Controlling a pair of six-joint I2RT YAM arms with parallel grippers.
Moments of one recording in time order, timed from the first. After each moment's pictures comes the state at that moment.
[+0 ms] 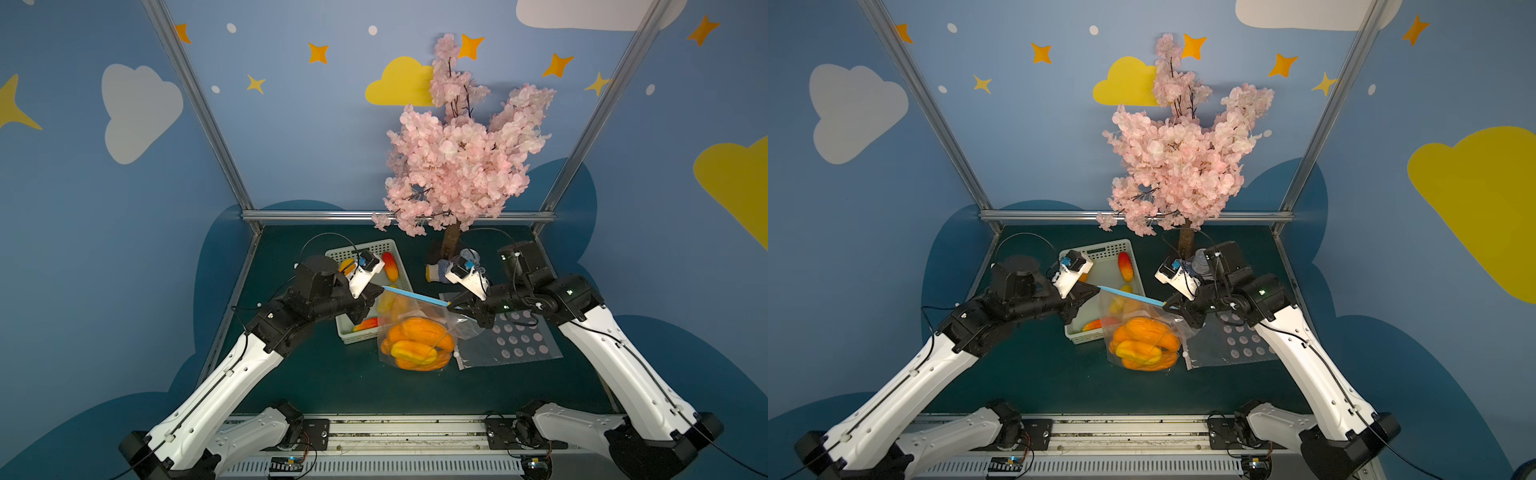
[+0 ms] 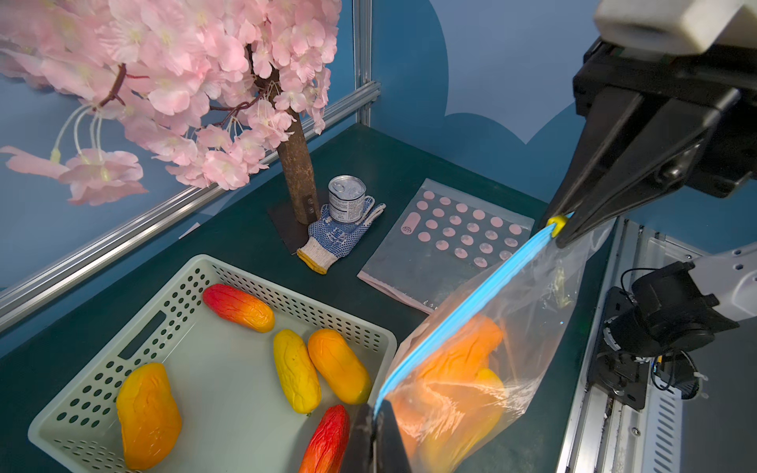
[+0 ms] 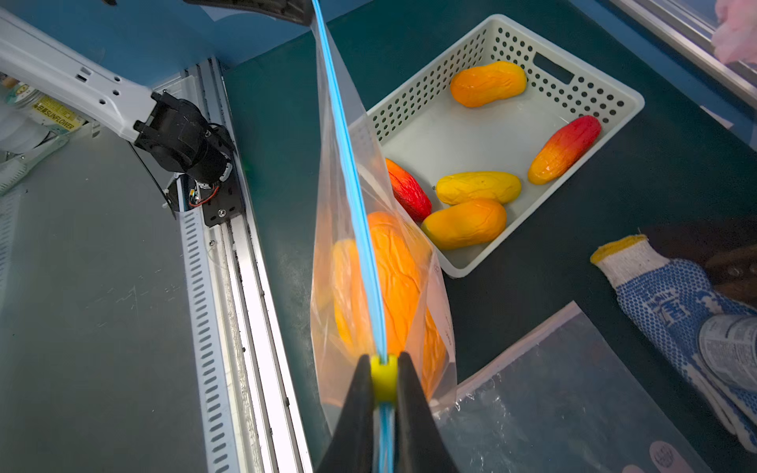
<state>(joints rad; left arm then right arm) -0.59 1.03 1.16 -0.61 0.28 0.12 0.53 1.17 1.38 -1.10 -0.55 -0.41</state>
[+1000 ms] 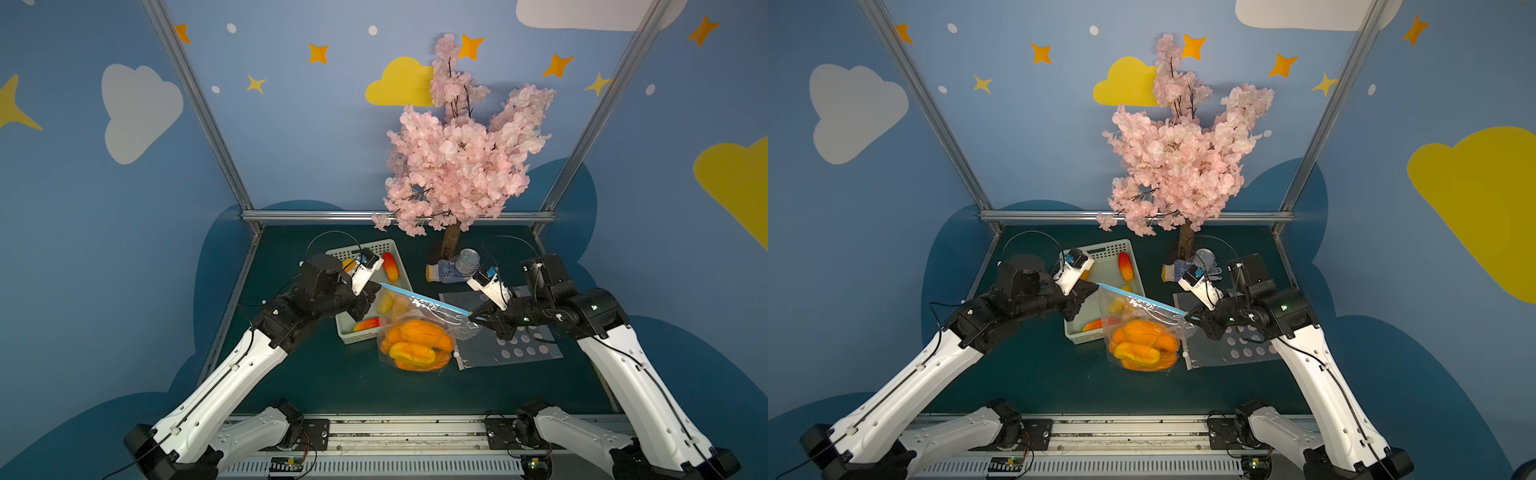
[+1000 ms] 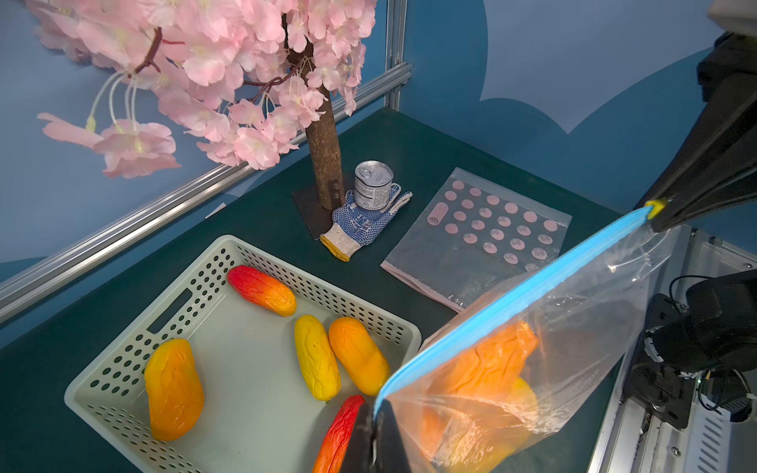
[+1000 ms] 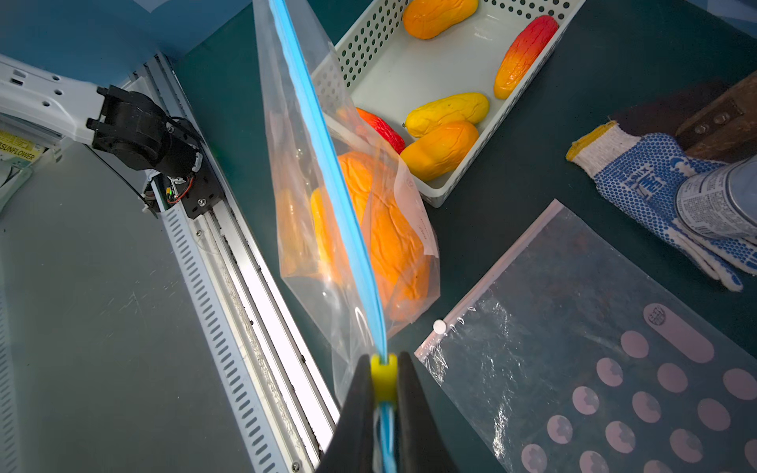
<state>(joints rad) -0.59 1.06 1.16 -0.61 0.20 0.10 0.42 1.05 1.32 -1.24 -0.51 -0.36</state>
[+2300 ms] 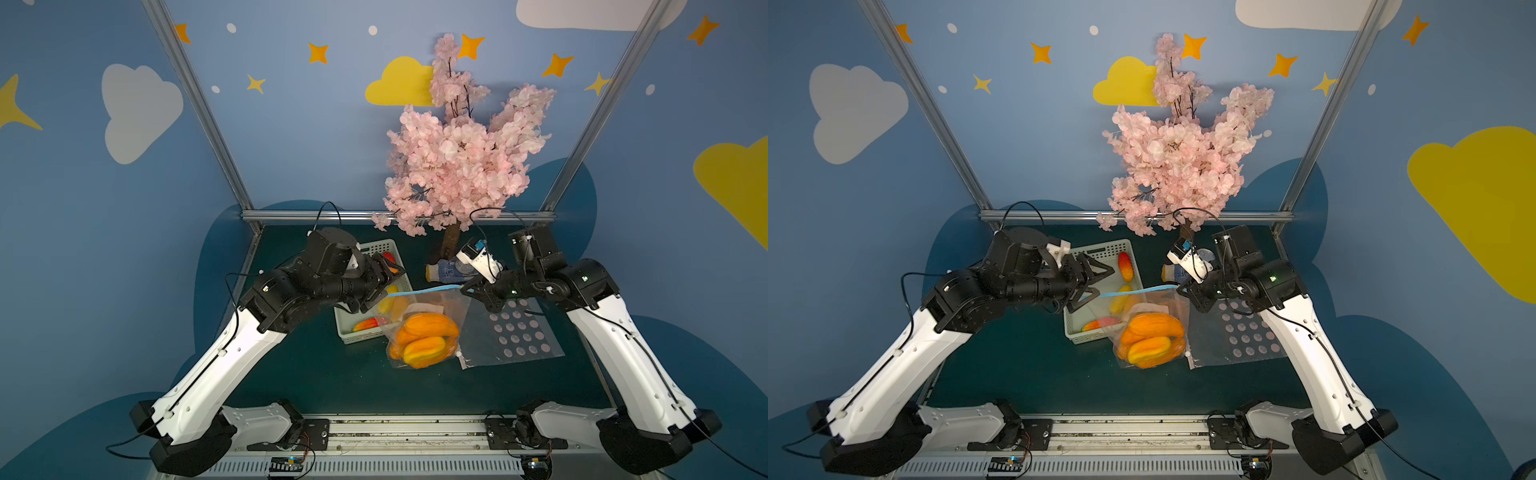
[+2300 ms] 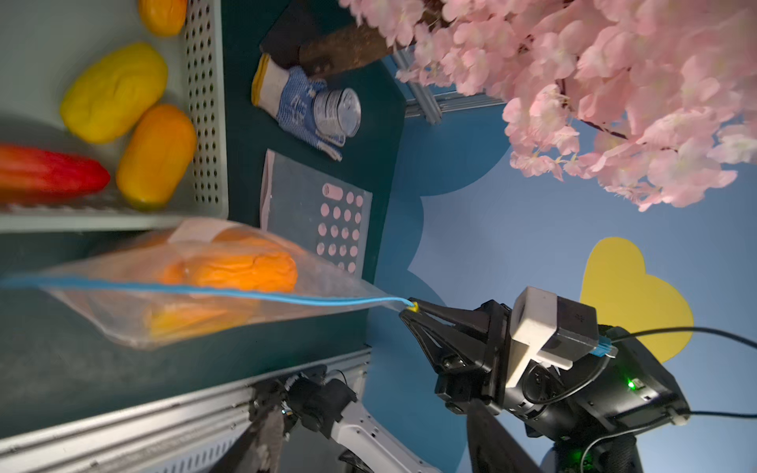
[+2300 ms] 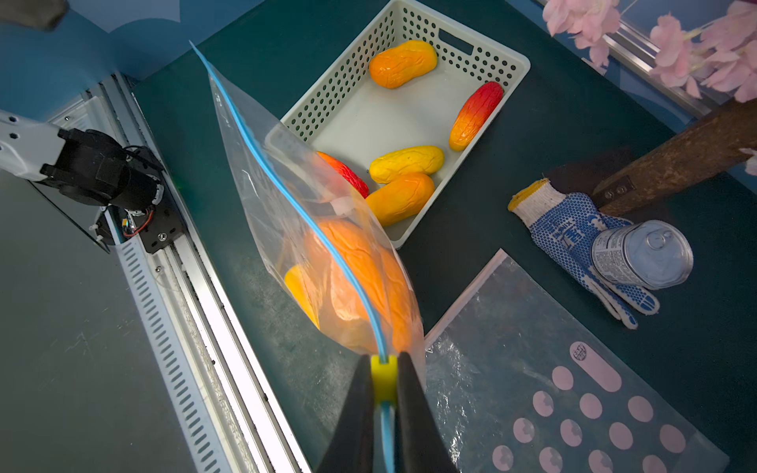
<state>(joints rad) -0.75 1.24 1.65 -1.00 0.24 -1.43 0.51 1.24 1.58 -1.22 -0.40 -0.34</state>
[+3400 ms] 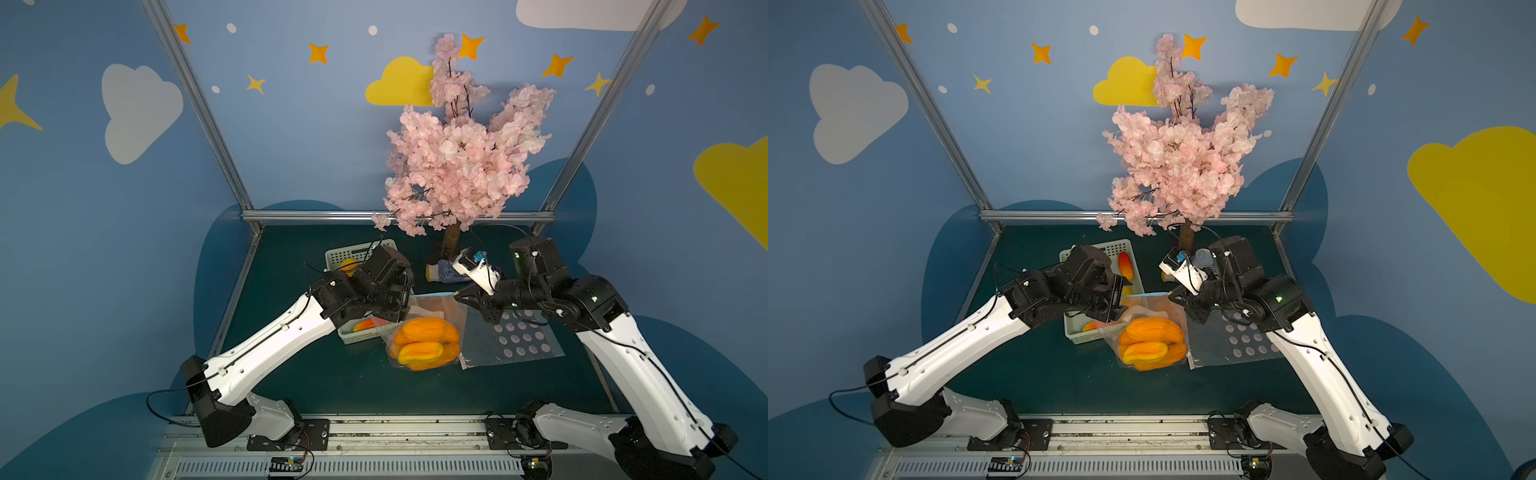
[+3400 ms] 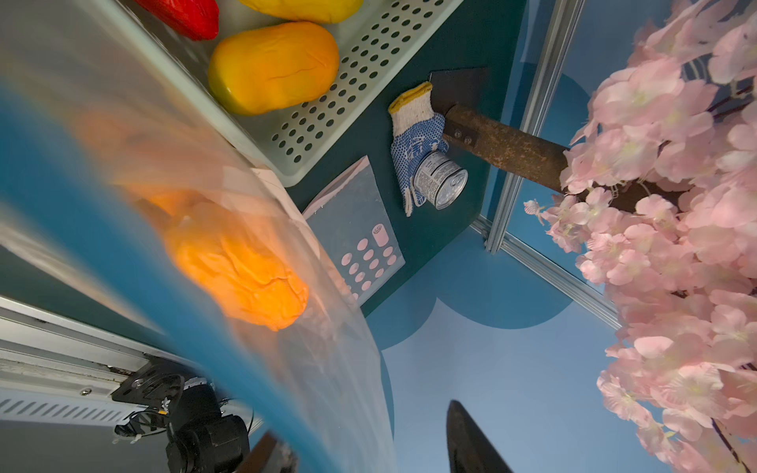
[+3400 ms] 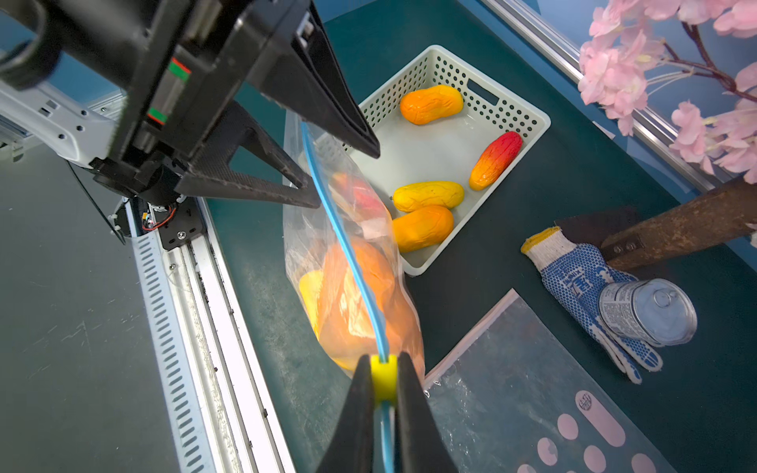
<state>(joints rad) -0.88 1.41 1.54 -0.91 -0.01 -2.09 0.61 1.15 1.52 -1.13 -0.39 -0.32</state>
